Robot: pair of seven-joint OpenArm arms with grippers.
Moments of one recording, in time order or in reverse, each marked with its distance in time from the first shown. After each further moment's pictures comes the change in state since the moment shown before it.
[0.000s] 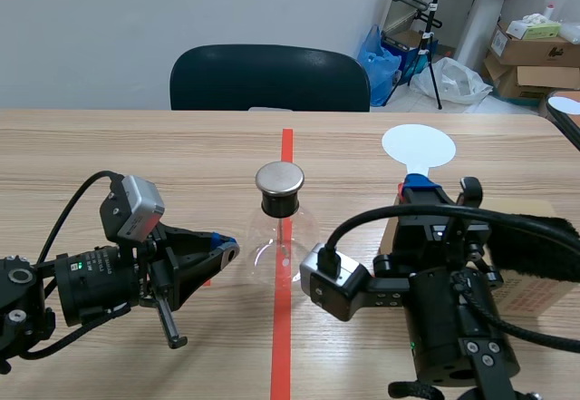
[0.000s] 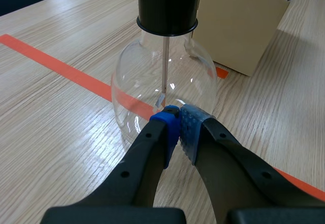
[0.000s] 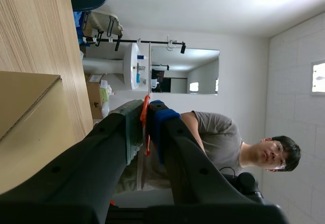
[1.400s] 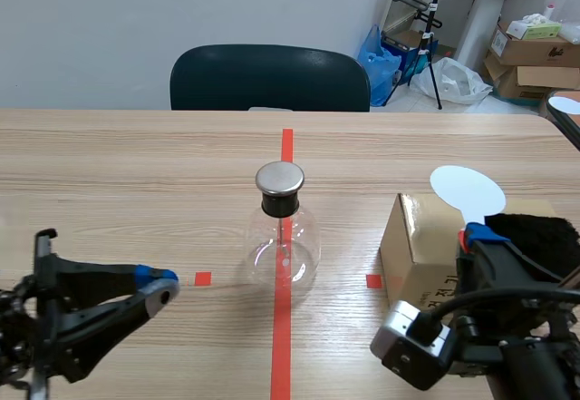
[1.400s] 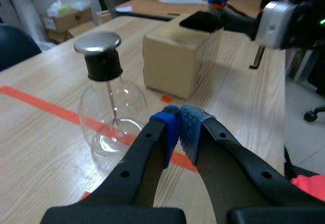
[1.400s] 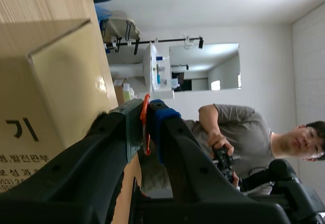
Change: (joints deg) left arm 27.0 -14.7 -11.2 27.2 -0.2 -0.3 -13.4; right arm -17.3 -19.6 36.8 0.0 8.2 -10.6 47.1
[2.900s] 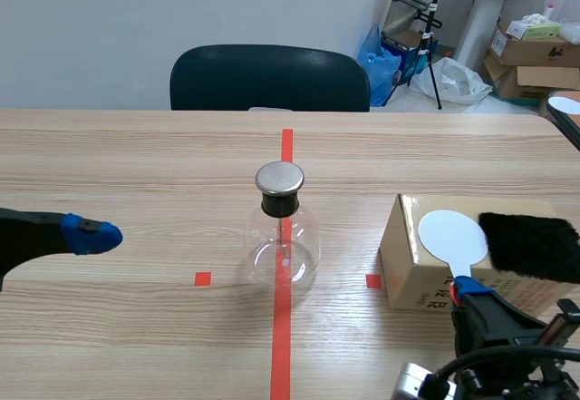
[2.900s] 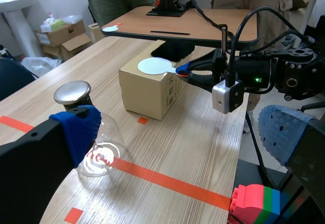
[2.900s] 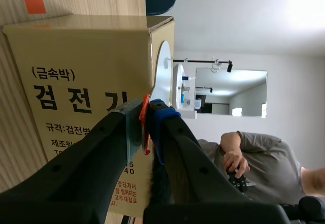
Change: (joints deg) left arm 23.3 -1.5 -15.7 22.7 -1.7 -1.7 3.6; right arm 3.3 1.2 5.1 -12.5 0.0 -0.2 9.7
